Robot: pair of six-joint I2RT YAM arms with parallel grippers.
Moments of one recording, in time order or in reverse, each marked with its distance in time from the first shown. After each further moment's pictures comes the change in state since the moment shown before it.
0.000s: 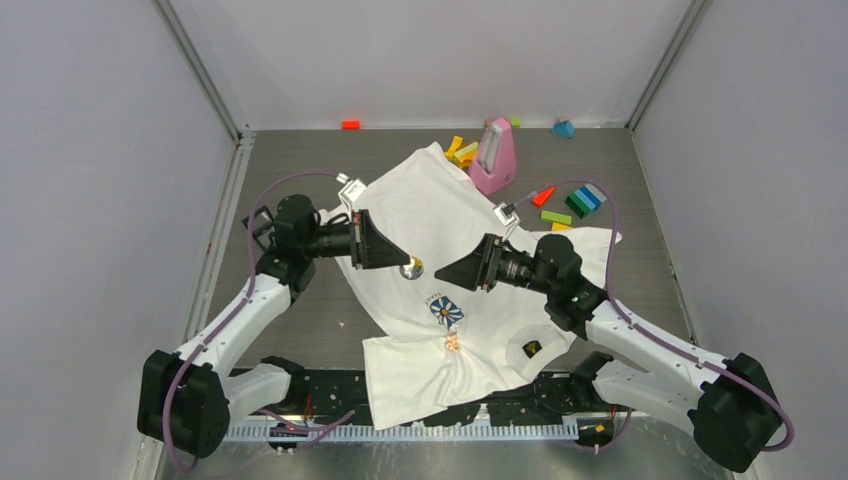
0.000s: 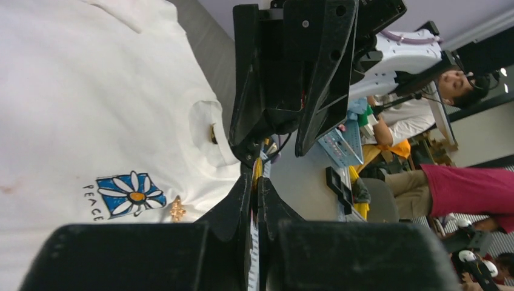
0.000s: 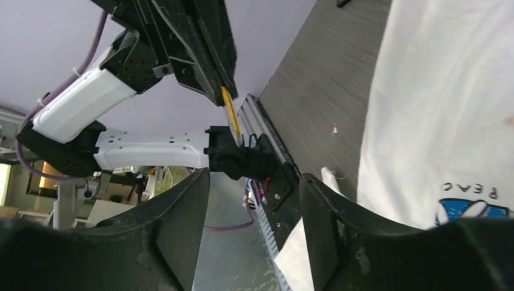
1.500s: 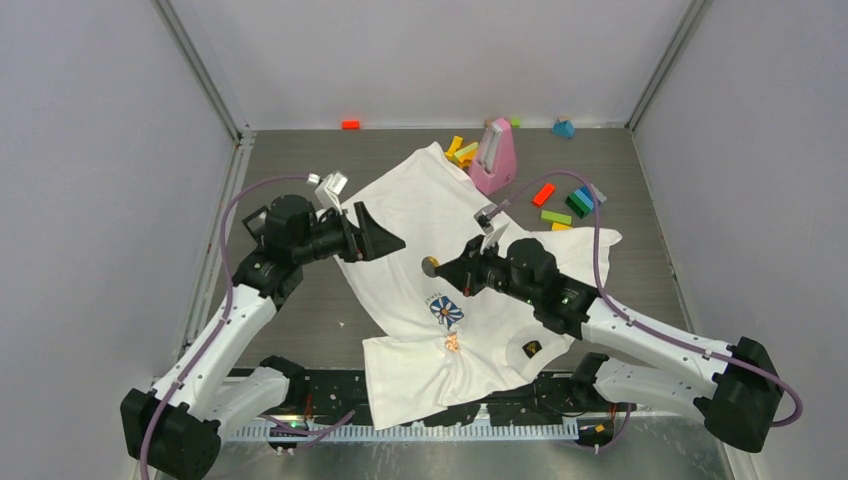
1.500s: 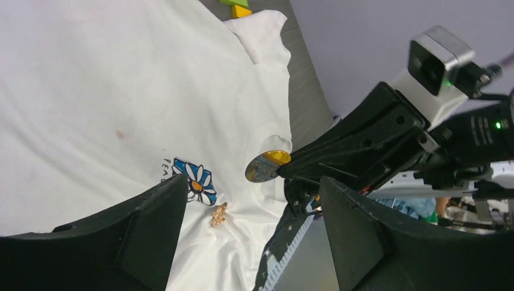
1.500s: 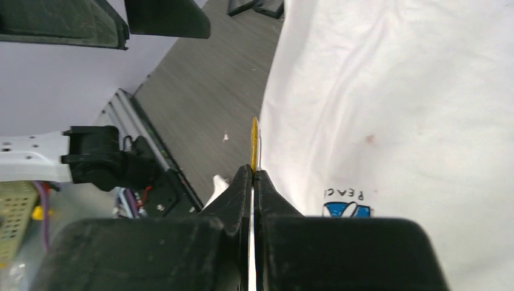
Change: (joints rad) left arm -0.060 -0.119 0.125 -0.428 -0.447 0.073; right arm 0.221 0.044 0.126 -0.238 0.401 -0.383
